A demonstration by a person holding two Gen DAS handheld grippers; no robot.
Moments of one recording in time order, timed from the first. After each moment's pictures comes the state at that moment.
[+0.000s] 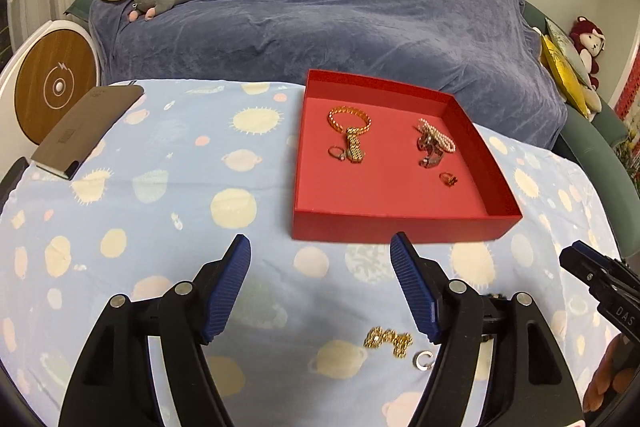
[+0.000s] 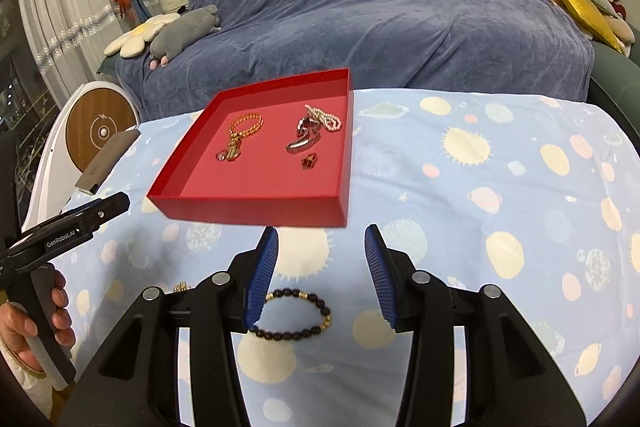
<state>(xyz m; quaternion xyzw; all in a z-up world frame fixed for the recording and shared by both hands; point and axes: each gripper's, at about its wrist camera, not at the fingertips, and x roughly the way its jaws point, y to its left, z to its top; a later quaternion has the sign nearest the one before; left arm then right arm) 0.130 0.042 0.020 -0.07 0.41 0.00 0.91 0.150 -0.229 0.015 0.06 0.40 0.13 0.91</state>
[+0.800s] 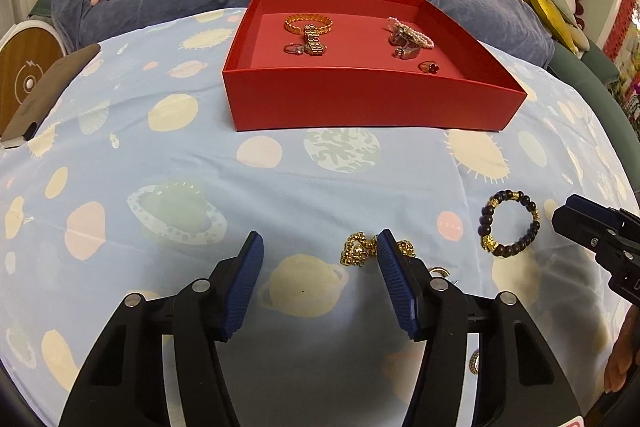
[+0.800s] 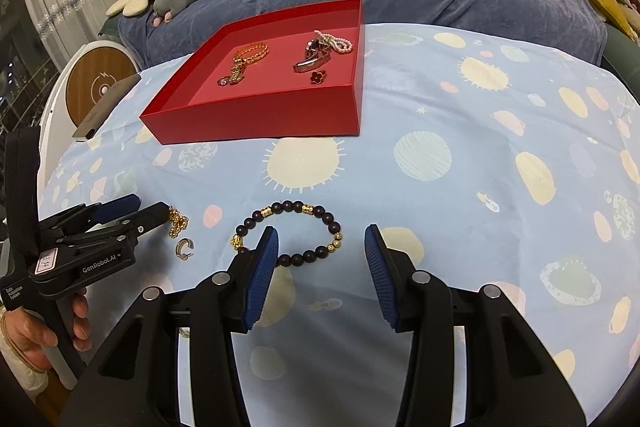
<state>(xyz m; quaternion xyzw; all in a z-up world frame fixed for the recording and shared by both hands) 0.115 0.007 -0.052 -0.02 0.47 -0.05 0.88 0.130 -0.219 -0.035 0.05 0.45 0.14 0.88</state>
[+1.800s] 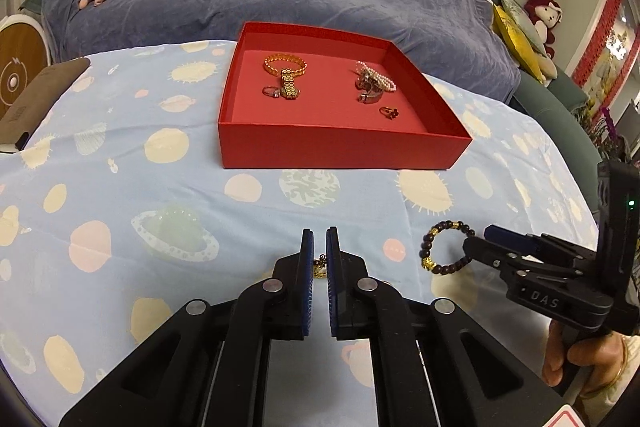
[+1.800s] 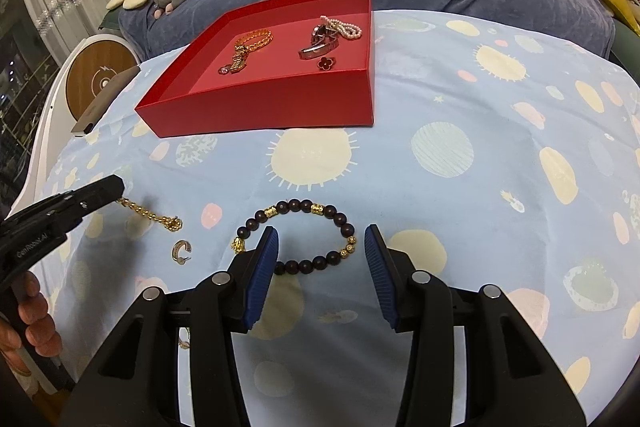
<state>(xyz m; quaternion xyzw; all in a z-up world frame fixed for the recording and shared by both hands) 0.101 0.017 -0.007 -0.07 0.43 -0.11 0.90 0.143 -0.208 -0.048 0.04 0.46 0.15 0.87</state>
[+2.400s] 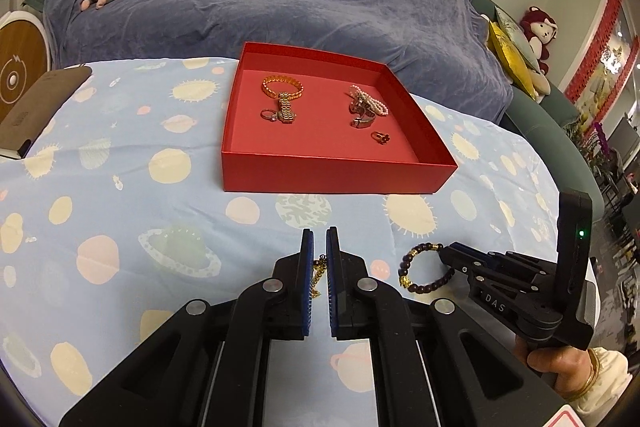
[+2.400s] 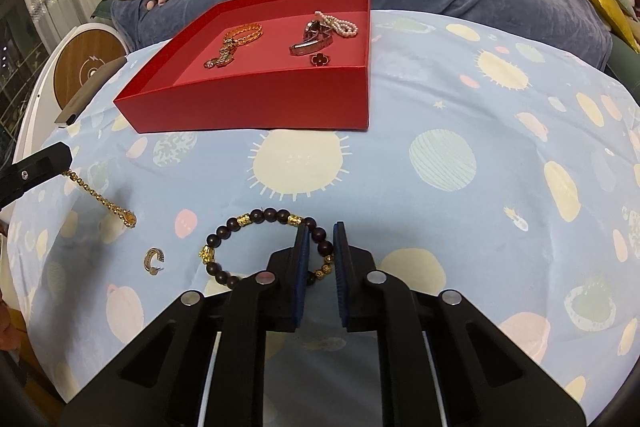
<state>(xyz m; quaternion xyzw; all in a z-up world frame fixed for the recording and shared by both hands) 0.102 0.023 0.012 -0.09 0.41 -0.11 0.90 0.153 -0.201 -0.057 0.01 0.46 0.14 0.88</state>
